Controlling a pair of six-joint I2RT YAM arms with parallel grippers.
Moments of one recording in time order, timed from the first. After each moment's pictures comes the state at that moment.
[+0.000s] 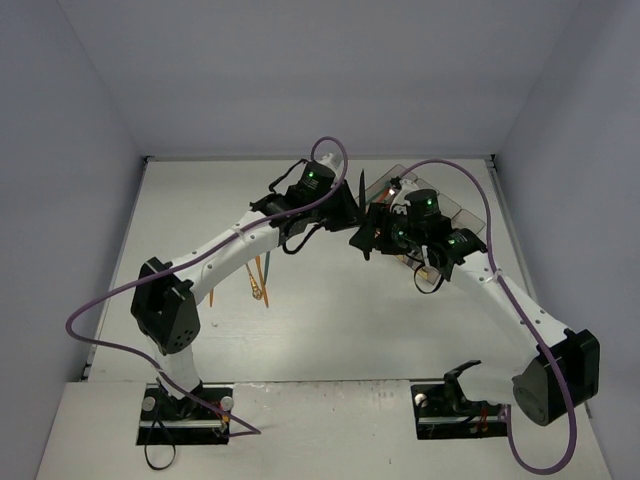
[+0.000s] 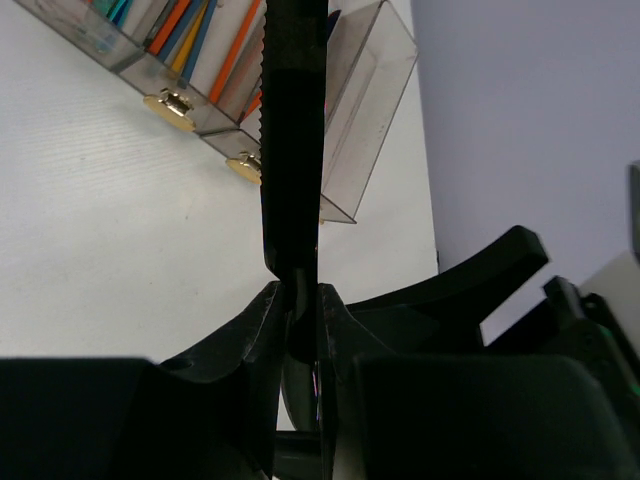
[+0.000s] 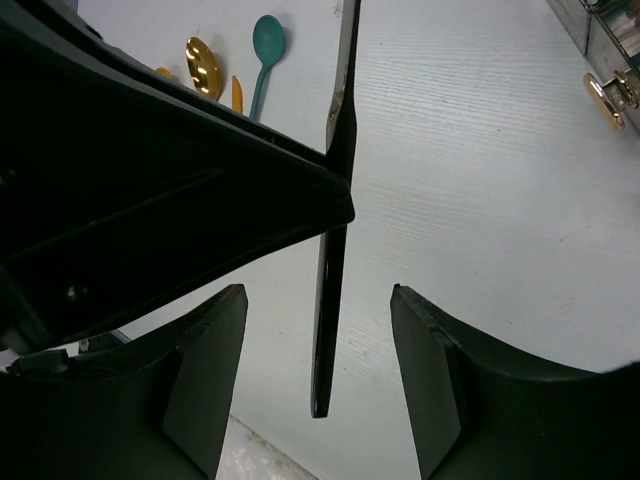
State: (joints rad) left arm -0.74 1.78 1.63 -0.41 0.18 -0.89; right arm 0.44 1.25 1.03 -0.41 -0.27 0.52
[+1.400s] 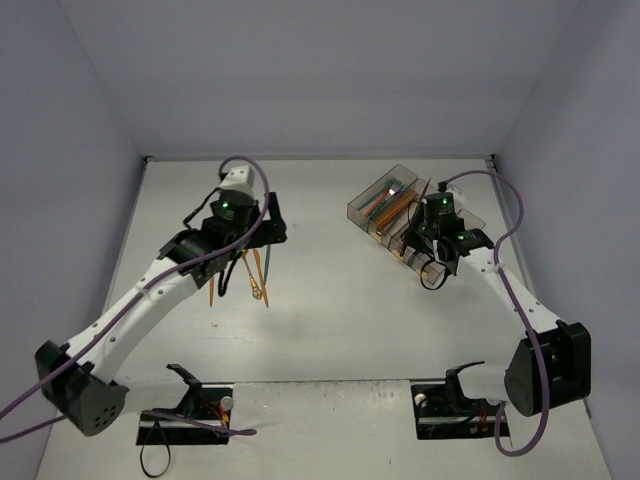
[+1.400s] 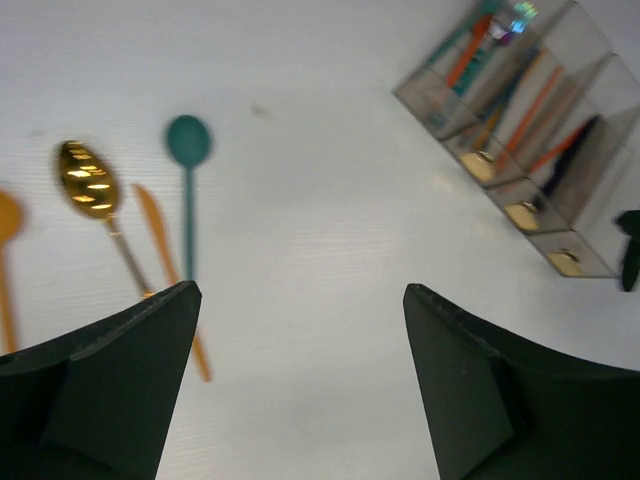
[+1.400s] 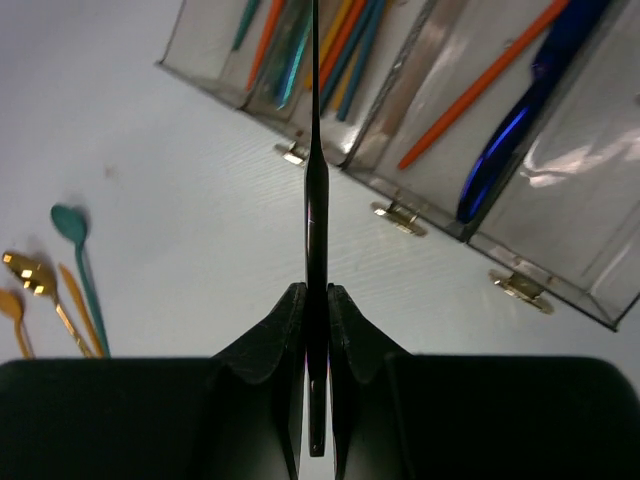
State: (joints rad) left arm -0.64 1.27 1.24 -0.56 -0.23 -0.59; right arm 0.29 1.27 0.95 -0.41 0.08 0.68
